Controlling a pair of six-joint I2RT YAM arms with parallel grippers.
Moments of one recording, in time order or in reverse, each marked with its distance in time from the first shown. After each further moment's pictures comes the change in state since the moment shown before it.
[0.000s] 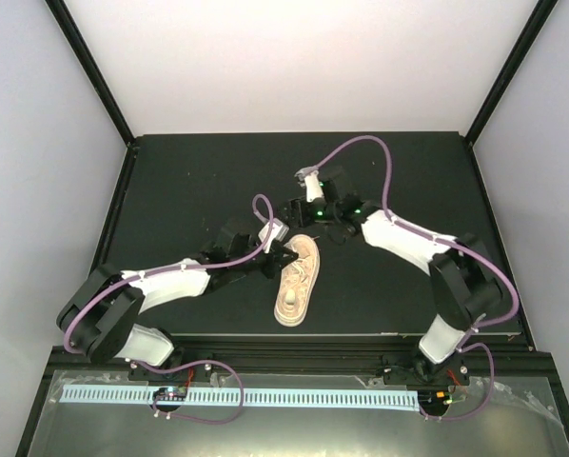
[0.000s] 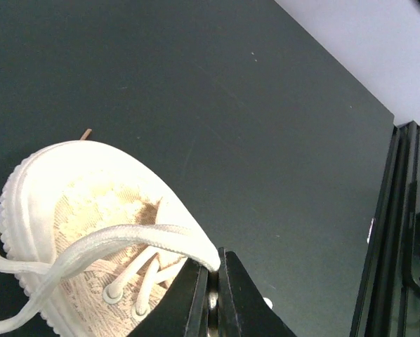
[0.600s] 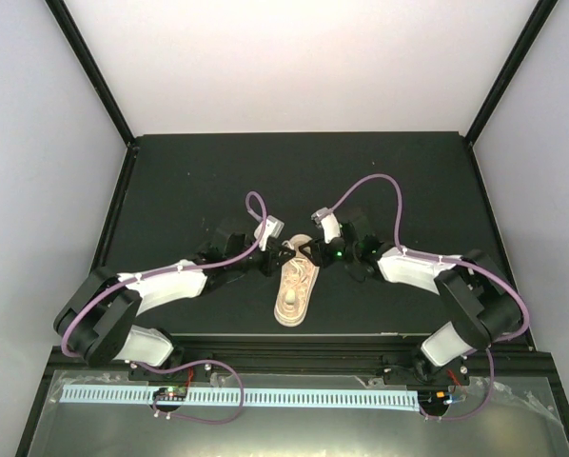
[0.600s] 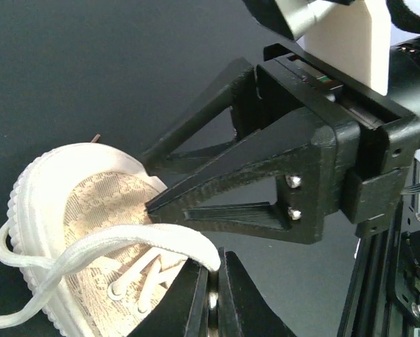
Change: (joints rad) left arm 0.021 -0.026 -0.020 0.032 -0.001 -0.082; right arm -0.026 -0.195 -0.482 0.233 -0.052 -0.094
